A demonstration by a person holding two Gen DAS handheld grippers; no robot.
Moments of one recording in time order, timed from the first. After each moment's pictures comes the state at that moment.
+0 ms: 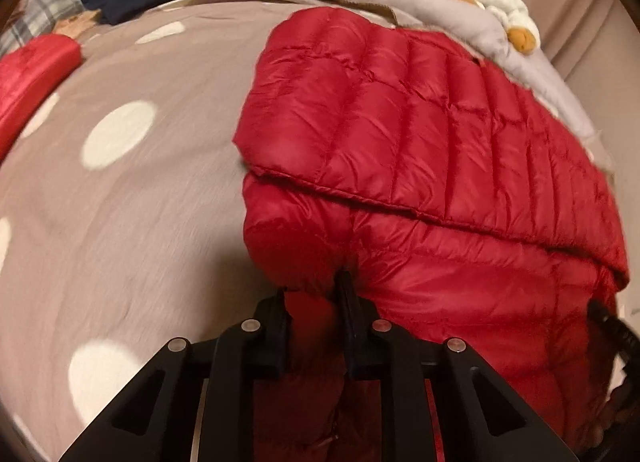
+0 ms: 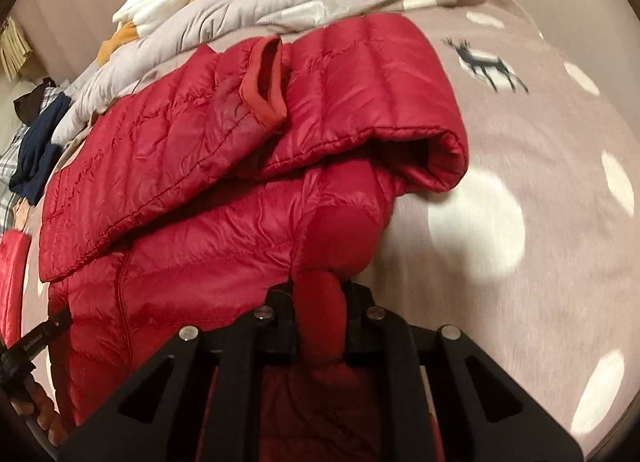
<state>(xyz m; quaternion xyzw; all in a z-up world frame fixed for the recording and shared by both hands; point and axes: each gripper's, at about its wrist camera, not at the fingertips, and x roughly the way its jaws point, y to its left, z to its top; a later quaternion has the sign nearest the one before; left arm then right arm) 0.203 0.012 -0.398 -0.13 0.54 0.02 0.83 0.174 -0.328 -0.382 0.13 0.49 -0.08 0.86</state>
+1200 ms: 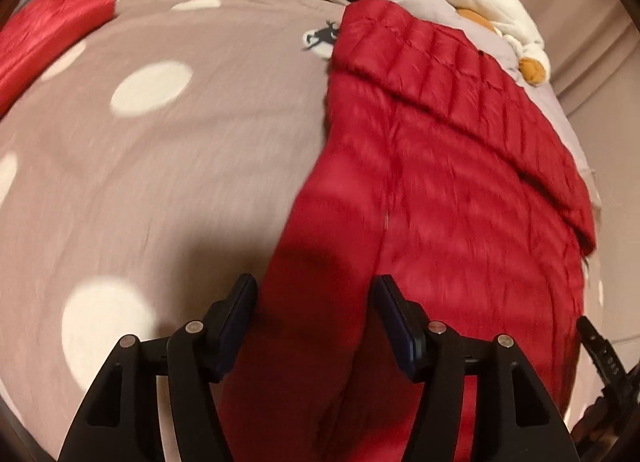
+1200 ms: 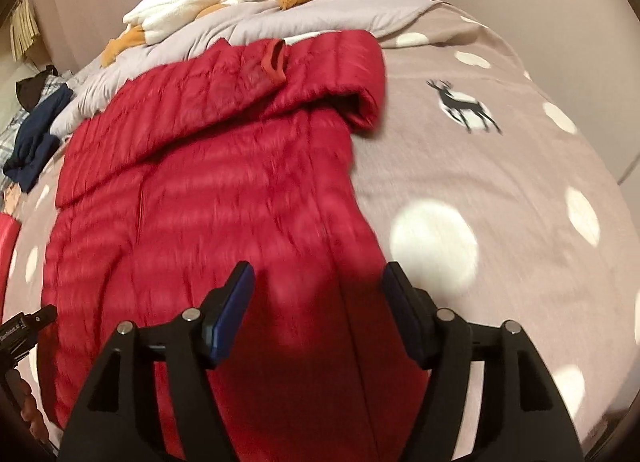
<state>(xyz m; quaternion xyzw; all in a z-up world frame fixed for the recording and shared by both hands) 0.076 0.034 -0.384 -0.20 0.54 0.03 0.82 0.130 -0.323 -0.353 0.09 0.47 -0.10 0.87</state>
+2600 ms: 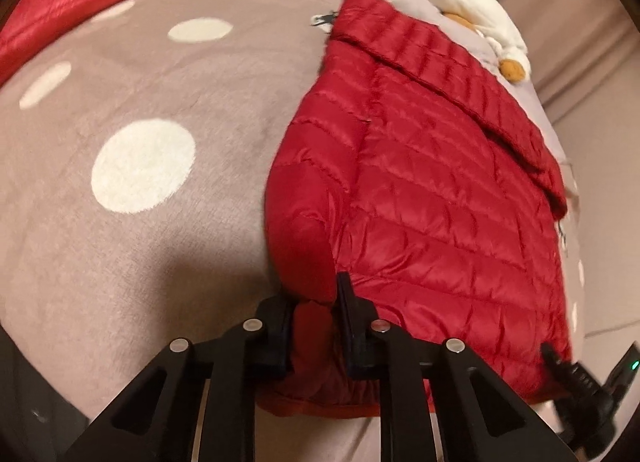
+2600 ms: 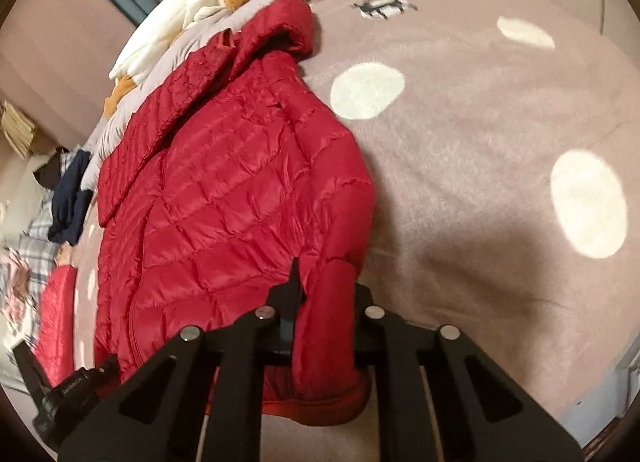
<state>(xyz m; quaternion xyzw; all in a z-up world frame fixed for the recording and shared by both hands) -0.002 0.007 -0.368 -0.22 0.53 0.03 0.82 0.020 -0.340 -0.375 0.27 0.46 -0.10 0.84</state>
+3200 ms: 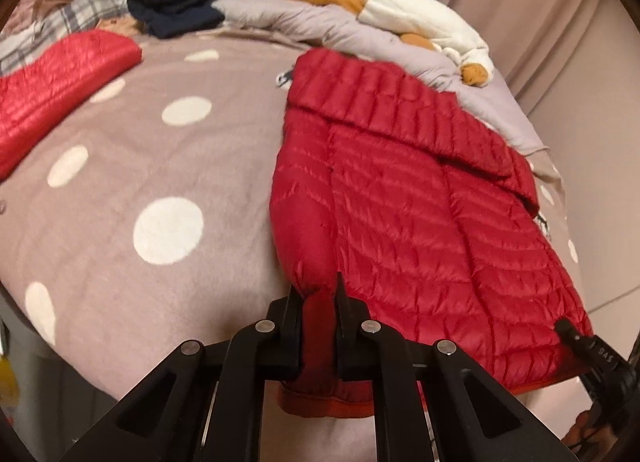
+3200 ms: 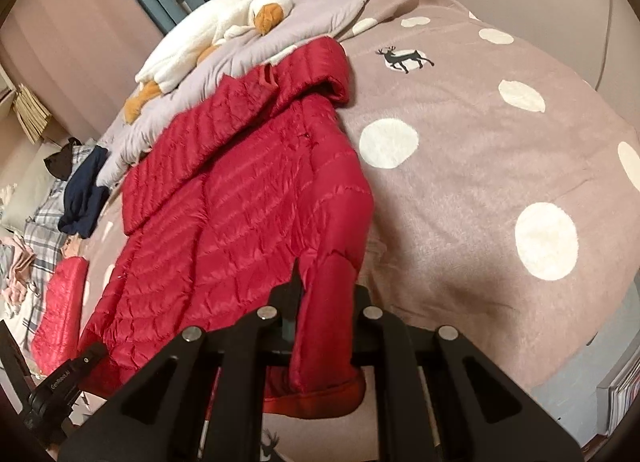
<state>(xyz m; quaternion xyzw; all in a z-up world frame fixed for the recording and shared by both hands) 0.005 -0.007 -0.296 -0.16 0.48 0.01 0.86 0.011 -0.329 -0.310 0.24 0.43 -0.09 0.86</state>
